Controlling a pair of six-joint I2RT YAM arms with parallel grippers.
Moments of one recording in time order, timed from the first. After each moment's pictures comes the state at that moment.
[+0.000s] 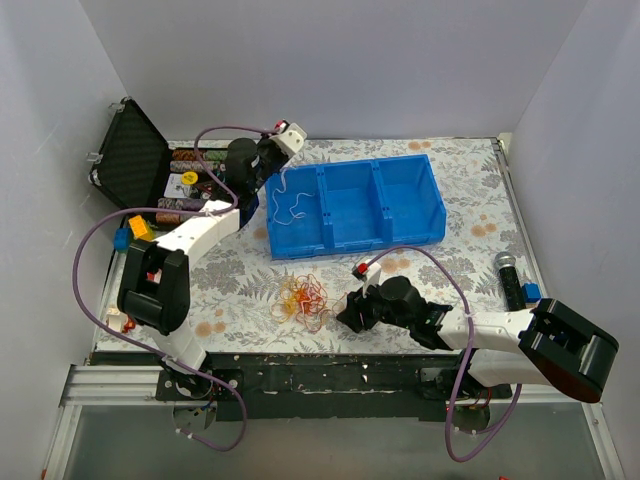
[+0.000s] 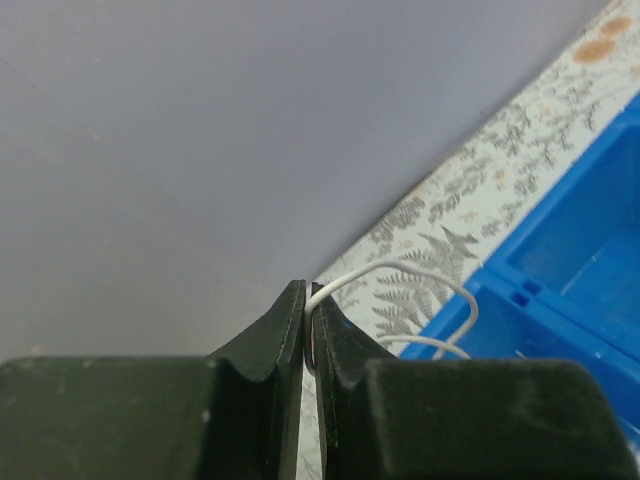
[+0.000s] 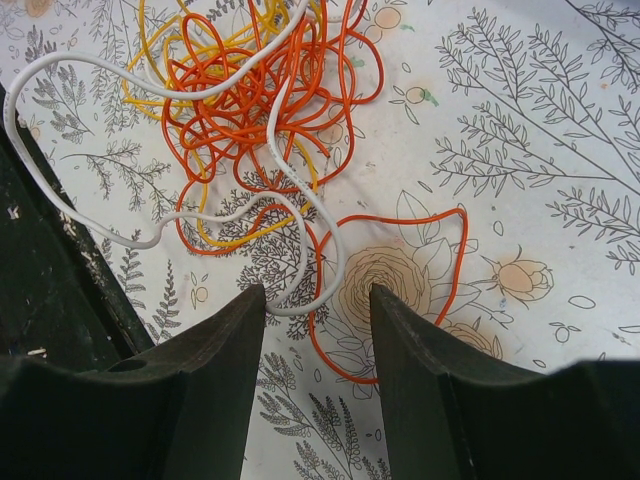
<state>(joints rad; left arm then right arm) -0.38 1.70 1.24 0.49 0.12 0.57 0.99 1.21 0.27 0.46 -0.09 0.35</state>
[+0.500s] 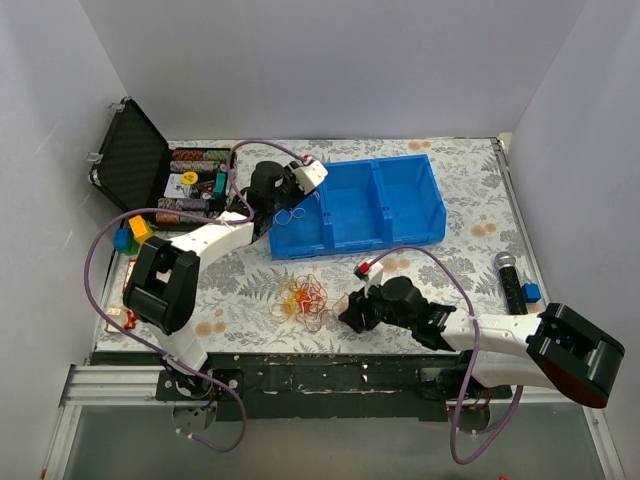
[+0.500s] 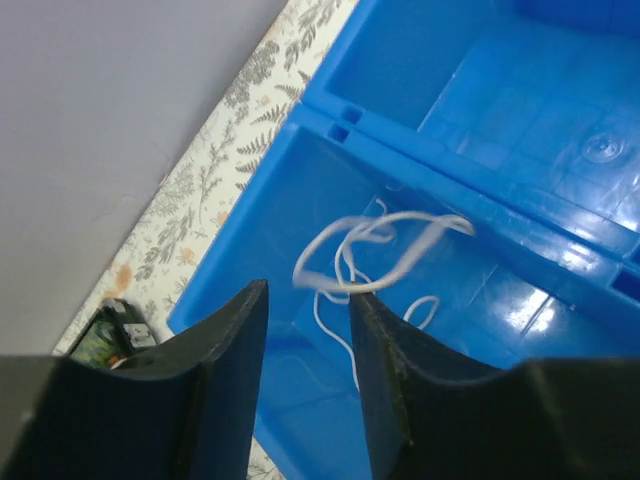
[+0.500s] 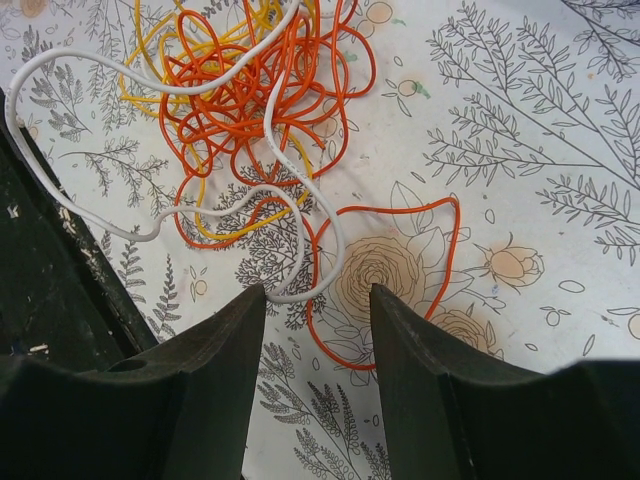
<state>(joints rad) -0.48 1.71 1.14 0.24 0.06 0.62 0.99 1.18 0.27 0.41 -0.09 0.35</state>
